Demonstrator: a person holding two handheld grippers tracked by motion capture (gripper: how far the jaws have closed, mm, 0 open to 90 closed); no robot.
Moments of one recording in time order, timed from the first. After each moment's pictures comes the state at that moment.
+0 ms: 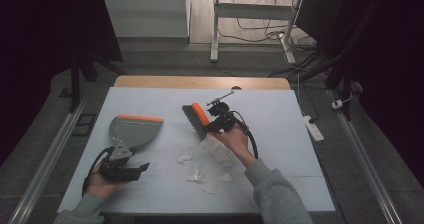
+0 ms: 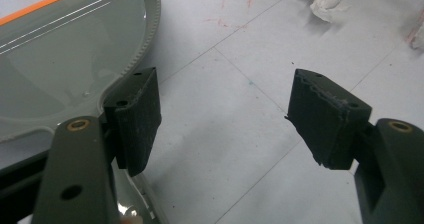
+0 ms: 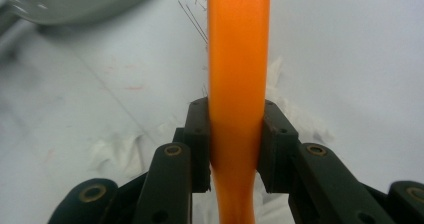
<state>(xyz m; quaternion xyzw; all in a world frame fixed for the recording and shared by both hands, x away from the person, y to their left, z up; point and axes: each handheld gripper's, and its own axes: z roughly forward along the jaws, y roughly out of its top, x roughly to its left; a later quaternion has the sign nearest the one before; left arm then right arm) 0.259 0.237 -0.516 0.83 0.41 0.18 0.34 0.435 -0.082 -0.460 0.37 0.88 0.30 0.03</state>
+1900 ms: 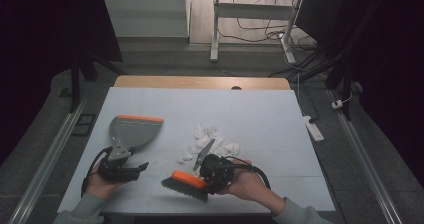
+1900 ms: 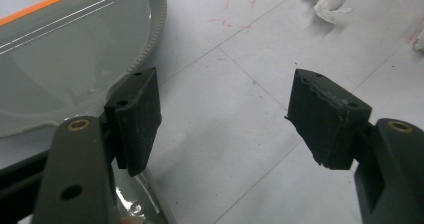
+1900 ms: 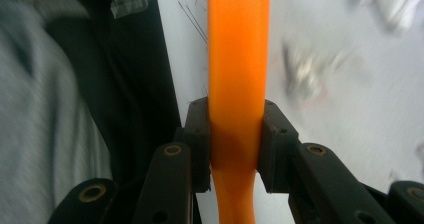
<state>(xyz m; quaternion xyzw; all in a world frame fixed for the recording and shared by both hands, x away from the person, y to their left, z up) 0.258 0.239 -0.516 0.82 0.42 0.18 0.34 0.277 -0.075 -0.446 0.09 0.98 0.18 -0.06</state>
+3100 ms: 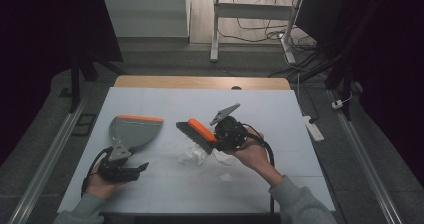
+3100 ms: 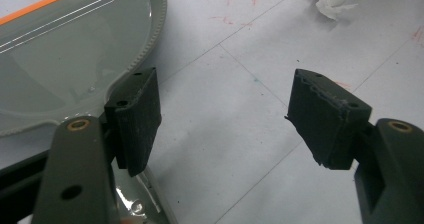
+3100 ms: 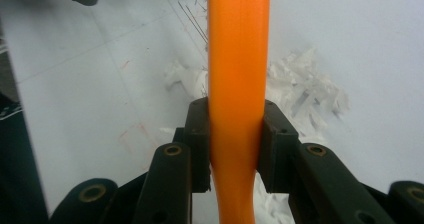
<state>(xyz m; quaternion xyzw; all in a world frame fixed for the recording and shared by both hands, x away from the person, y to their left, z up) 0.258 0.240 -0.517 0.82 0.42 0.18 0.34 0.356 -0.101 -0.415 0.20 0.93 0.30 0.07</state>
